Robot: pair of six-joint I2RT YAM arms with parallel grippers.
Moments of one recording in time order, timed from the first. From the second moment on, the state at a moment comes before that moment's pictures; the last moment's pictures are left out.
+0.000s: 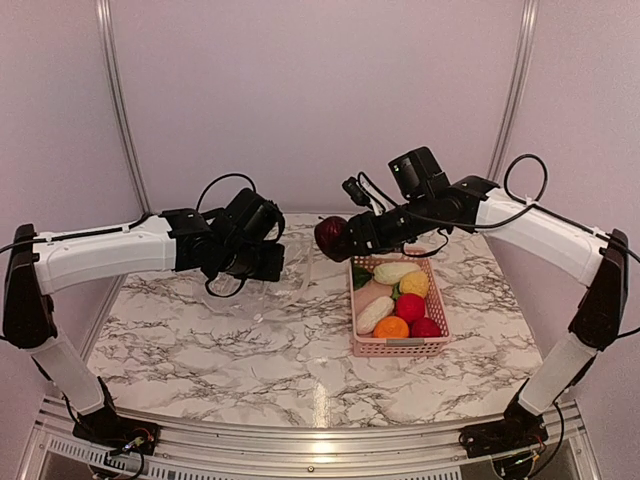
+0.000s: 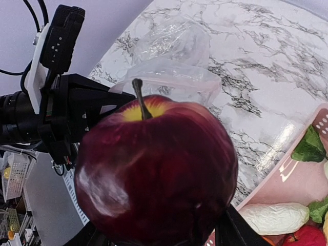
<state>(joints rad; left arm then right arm) -0.92 1.65 1.37 -0.58 -0.36 -0.52 0.69 1.62 1.52 -0.66 -0.46 0.27</state>
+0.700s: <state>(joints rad) -0.92 1.65 1.43 -0.44 -0.31 -0.65 0.69 1.76 1.49 -0.54 -0.67 0.34</state>
